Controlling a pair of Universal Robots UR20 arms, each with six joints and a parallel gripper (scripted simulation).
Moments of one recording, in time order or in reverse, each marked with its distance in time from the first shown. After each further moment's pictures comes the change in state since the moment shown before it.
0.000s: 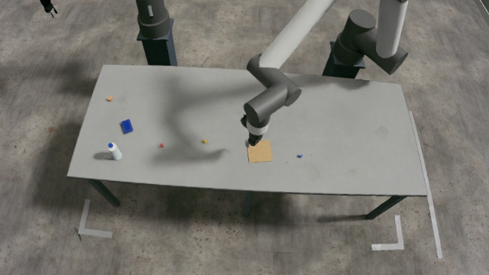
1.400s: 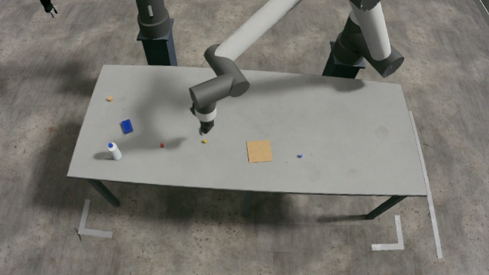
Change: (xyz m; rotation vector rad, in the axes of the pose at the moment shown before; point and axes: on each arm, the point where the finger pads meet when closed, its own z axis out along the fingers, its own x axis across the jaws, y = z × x) left arm -0.111 -0.242 0.011 -0.001 0.001 -0.103; right arm 0.000 0.000 0.000 0.000 0.000 0.000
